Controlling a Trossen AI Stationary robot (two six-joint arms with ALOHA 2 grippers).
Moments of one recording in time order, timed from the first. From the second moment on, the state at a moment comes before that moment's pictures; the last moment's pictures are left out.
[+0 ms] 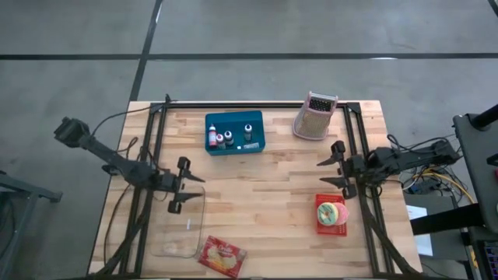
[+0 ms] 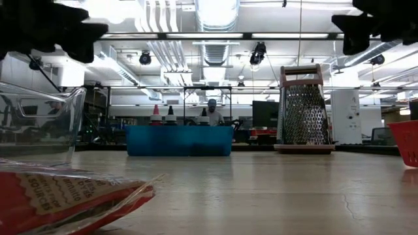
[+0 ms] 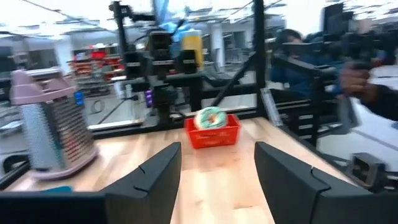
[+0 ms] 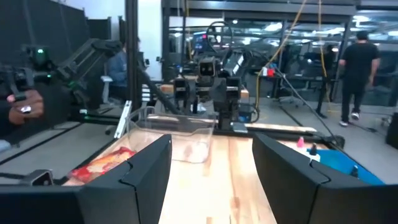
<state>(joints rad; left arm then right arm) -0.50 0.74 0.05 0.74 -0.34 0.11 0.23 0.22 0.15 0.17 0.09 -0.02</state>
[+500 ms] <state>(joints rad) -0.38 0.74 0.05 0.65 -0.29 0.04 0.23 0.17 0.09 0.11 0.11 0.02</state>
